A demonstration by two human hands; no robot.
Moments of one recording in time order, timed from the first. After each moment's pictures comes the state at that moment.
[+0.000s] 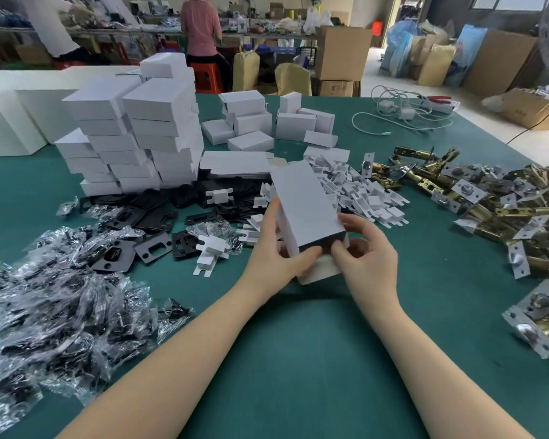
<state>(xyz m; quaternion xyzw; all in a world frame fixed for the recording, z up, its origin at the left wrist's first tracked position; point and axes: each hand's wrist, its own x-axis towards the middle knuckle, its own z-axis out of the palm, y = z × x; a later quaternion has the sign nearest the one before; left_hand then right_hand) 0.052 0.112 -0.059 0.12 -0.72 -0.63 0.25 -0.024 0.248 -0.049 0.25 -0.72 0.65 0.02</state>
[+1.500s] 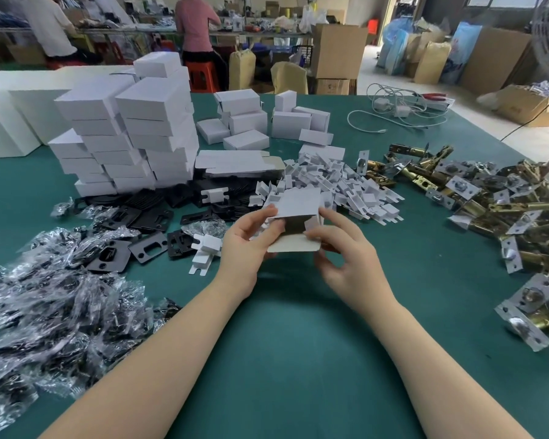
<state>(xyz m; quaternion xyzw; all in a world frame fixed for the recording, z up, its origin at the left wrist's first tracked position) 0.054 0.098 -0.051 0.18 -0.51 -0.78 0.31 -0.030 0.253 -0.055 0.48 -0.72 0.49 0.09</state>
